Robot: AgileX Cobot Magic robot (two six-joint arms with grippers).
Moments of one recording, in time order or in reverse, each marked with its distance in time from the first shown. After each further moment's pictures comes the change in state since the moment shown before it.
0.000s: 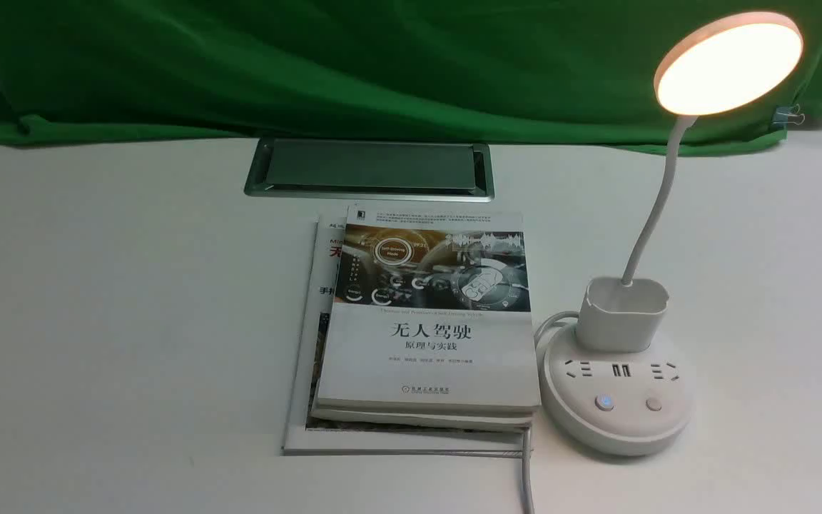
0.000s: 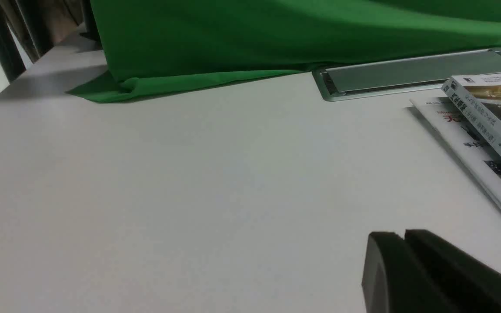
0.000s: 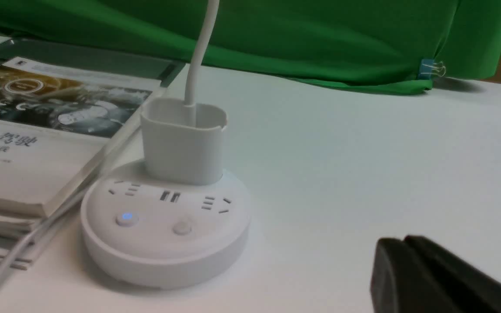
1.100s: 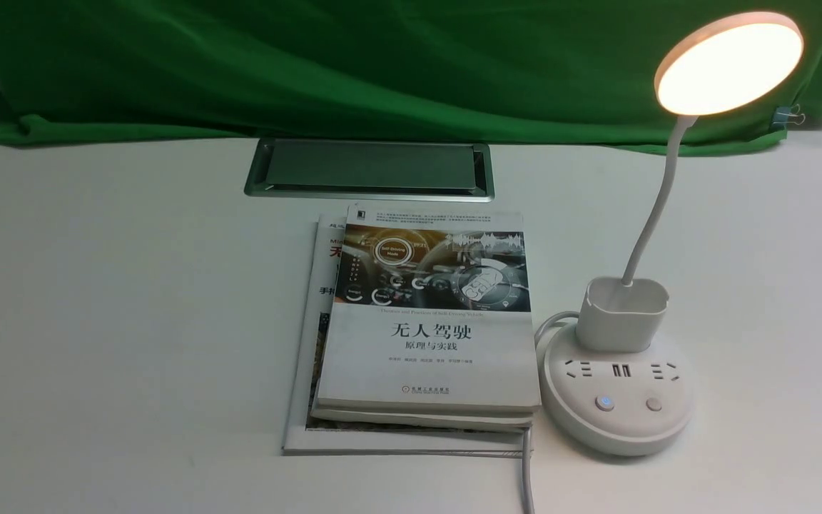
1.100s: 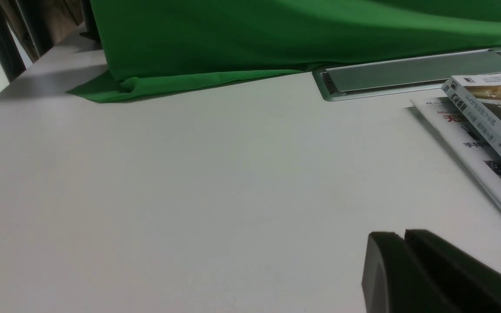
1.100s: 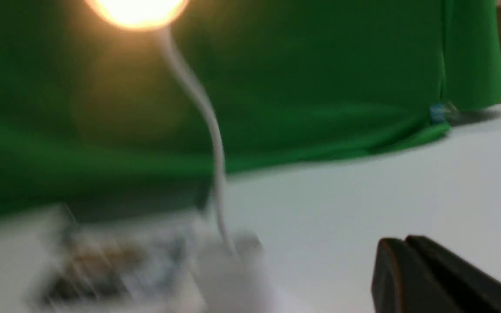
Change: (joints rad) right arm 0.000 0.000 0.000 0.090 -0.261 0.388; left arm 0.000 0.000 0.000 0.000 0.000 -0.001
